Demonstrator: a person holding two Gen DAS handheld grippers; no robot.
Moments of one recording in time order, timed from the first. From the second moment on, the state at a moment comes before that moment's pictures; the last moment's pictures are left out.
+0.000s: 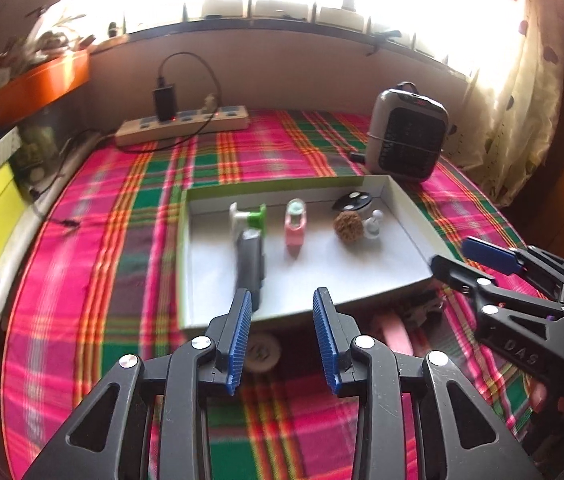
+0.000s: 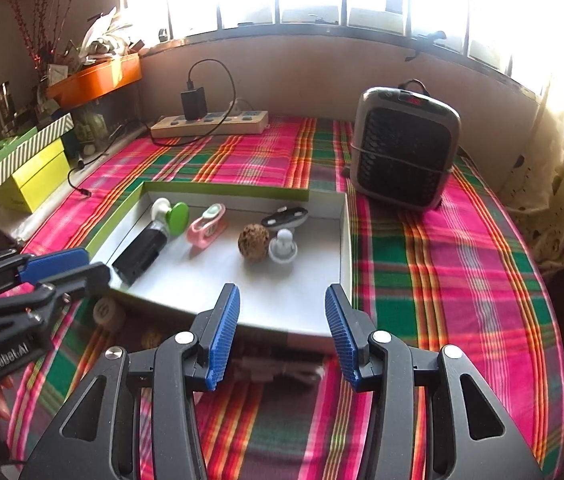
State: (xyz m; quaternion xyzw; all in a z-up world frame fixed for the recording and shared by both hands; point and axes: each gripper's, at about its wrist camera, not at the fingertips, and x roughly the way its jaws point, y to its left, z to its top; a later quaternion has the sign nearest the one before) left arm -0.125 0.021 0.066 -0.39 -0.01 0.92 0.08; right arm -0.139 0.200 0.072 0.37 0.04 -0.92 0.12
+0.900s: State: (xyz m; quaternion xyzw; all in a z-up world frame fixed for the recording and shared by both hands) left arm -0.114 -0.002 0.017 -0.44 -0.06 0.89 0.08; right arm -0.100 0.186 0.030 0.42 0.02 -0.89 0.18
